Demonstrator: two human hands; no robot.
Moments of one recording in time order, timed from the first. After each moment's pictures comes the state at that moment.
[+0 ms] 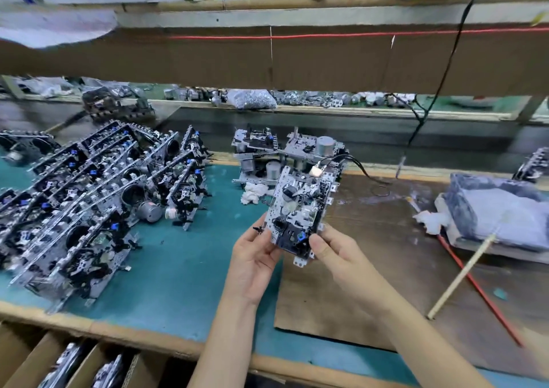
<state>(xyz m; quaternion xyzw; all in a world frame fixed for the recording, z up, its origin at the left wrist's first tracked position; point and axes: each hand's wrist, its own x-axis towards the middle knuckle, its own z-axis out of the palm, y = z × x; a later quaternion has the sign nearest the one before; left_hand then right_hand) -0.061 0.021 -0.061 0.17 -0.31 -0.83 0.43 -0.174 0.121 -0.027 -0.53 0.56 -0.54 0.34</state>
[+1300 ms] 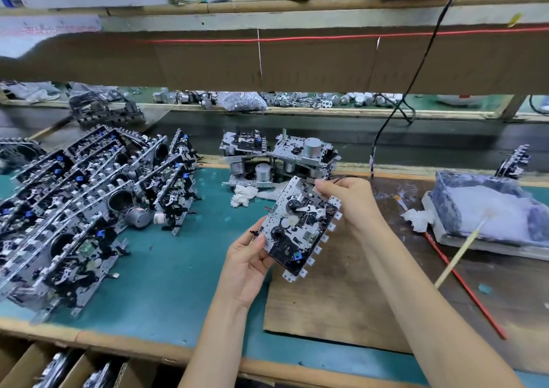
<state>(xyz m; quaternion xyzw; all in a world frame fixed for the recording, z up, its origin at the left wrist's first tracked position) -0.066 0.021 -0.063 0.22 -0.32 -0.83 0.39 -0.239 0.069 0.003 -0.29 0.66 -0.63 0.28</state>
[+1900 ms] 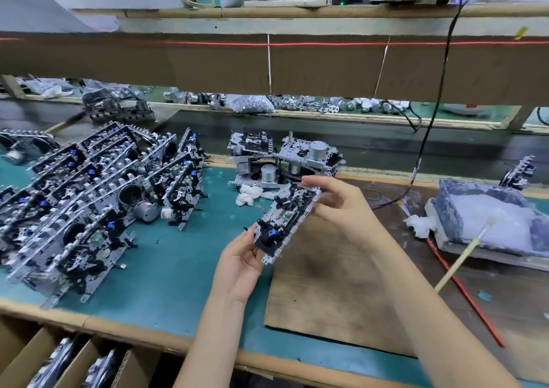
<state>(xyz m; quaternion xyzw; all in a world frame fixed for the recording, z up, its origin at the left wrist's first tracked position) -0.059 0.018 -0.057 0.27 -0.25 -0.83 0.42 -0.224 0.088 0.008 -0.54 0.60 -0.54 0.25</state>
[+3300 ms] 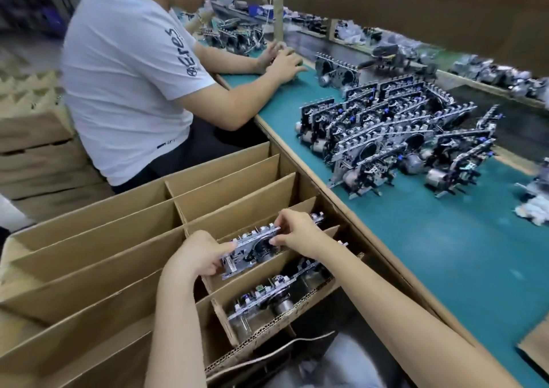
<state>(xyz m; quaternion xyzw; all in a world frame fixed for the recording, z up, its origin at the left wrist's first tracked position) 0.311 0.133 -0.058 0.83 -0.31 -0.40 0.23 0.150 0.020 -0.096 -0.81 0.42 -0.10 0.41</state>
